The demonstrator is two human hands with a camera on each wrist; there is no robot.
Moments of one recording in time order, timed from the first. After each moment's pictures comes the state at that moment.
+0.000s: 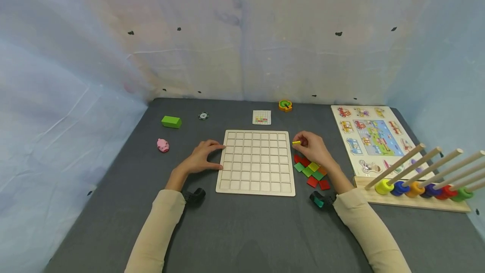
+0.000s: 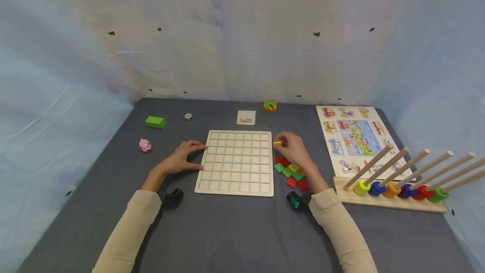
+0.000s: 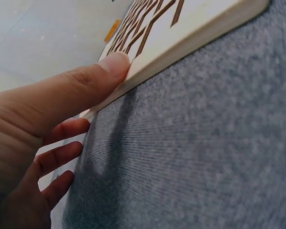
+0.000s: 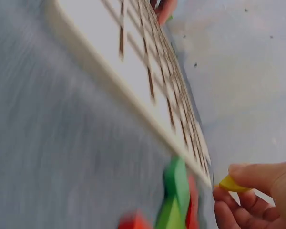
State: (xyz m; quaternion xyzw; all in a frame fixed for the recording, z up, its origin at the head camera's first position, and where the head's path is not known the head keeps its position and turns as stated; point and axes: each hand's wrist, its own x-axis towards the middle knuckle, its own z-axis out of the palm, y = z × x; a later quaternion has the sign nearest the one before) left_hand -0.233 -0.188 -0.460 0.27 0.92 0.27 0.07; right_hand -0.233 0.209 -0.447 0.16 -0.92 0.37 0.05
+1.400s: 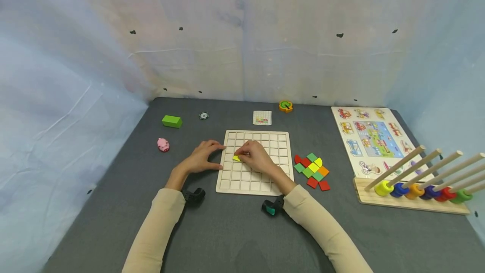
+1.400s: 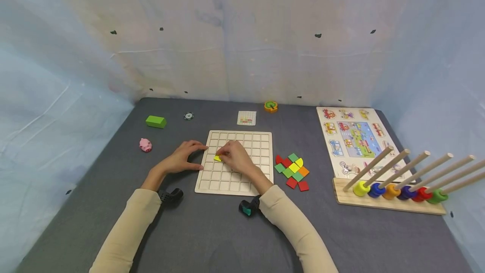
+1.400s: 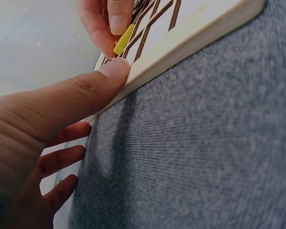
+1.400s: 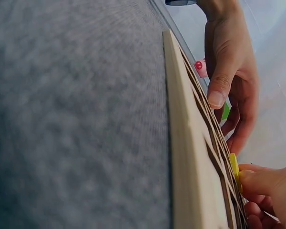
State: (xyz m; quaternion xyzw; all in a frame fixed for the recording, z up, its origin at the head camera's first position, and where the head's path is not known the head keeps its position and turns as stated) left_hand -0.234 -0.188 -0.457 0.27 0.92 0.27 0.08; right_hand -0.239 0.054 -0.469 0.33 -0.86 0.39 0.04
